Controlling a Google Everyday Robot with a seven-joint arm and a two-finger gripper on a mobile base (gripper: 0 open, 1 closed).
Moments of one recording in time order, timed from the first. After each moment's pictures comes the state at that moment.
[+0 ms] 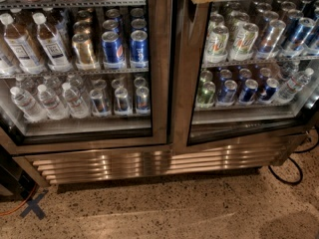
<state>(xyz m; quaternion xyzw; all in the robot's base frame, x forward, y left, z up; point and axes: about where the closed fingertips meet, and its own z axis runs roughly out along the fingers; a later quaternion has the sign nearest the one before) 0.606 -0.082 1.085 -0.61 0.61 0.21 0.46</state>
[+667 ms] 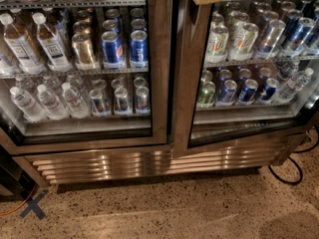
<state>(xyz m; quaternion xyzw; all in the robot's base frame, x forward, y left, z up) 0.593 -0.085 1.087 -0.60 0.62 0.21 0.46</state>
